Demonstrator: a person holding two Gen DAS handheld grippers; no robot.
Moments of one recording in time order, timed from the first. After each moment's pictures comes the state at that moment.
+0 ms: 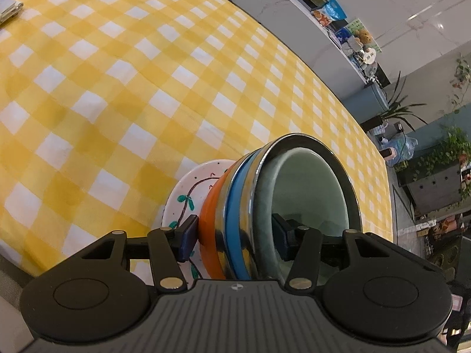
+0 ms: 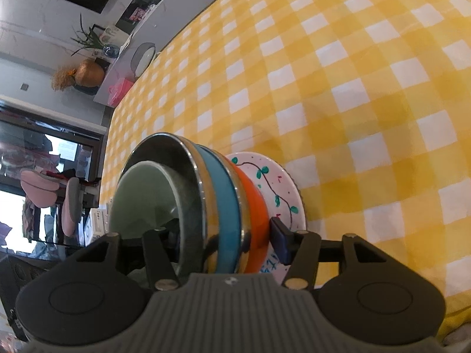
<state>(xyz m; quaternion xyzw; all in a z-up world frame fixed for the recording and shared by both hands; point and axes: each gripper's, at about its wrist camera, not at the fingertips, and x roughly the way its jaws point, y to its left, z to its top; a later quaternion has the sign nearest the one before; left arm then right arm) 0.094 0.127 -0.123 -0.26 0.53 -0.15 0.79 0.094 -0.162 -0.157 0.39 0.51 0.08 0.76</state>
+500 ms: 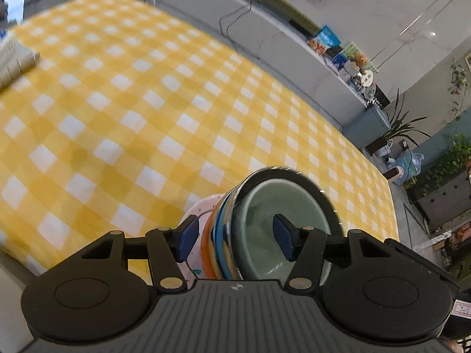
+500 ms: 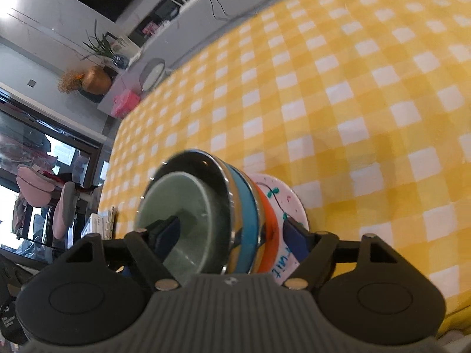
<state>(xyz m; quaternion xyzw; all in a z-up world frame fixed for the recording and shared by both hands) 0.070 0.132 -0.079 -0.22 0.46 -0.12 0.85 0.084 -0.153 -0.120 0.35 0.47 0.07 0.81</state>
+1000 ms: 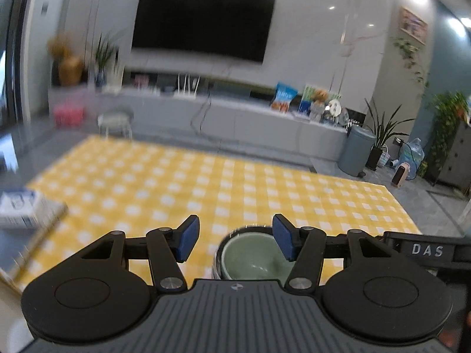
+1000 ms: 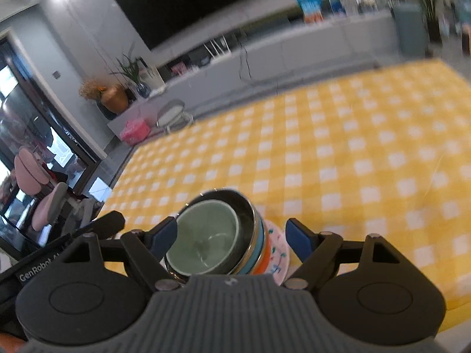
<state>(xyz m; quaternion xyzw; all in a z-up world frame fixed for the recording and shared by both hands) -0.030 0.103 0.017 -0.03 0.26 -0.13 0.96 0.008 -0.144 -0.035 0.23 0.35 0.06 0.91</state>
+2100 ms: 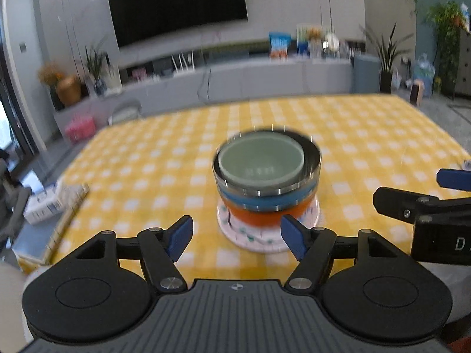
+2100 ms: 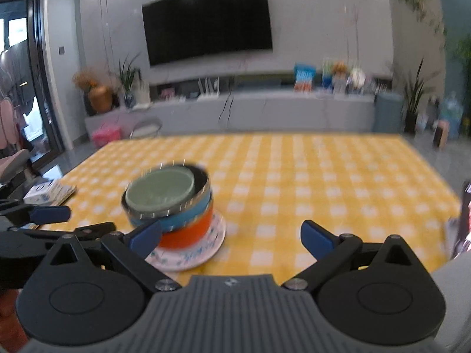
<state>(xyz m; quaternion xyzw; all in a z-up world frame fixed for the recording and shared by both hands) -0.063 0.058 -0.056 0.11 0.33 -0.11 0.93 -0.084 -0.132 -0.072 0.08 0.28 0.00 0.96</state>
